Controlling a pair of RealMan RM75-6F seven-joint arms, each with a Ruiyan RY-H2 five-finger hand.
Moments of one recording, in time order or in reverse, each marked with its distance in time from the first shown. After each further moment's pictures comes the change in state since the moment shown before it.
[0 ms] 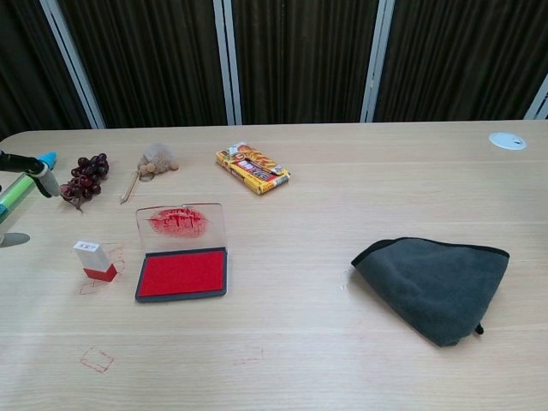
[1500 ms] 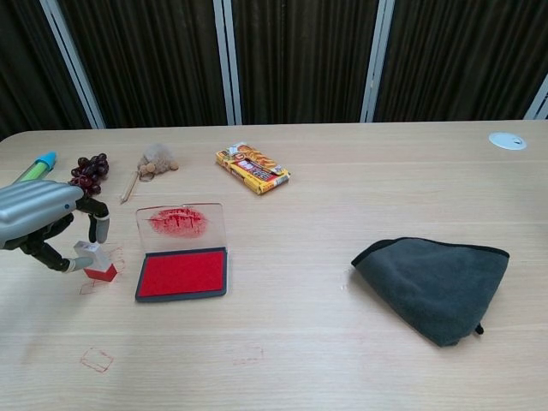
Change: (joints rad) left arm -0.106 -0.251 0.043 0.297 0.019 -0.042 0.022; right arm 0.011 -0.012 0.009 0.024 0.043 -0.034 0.003
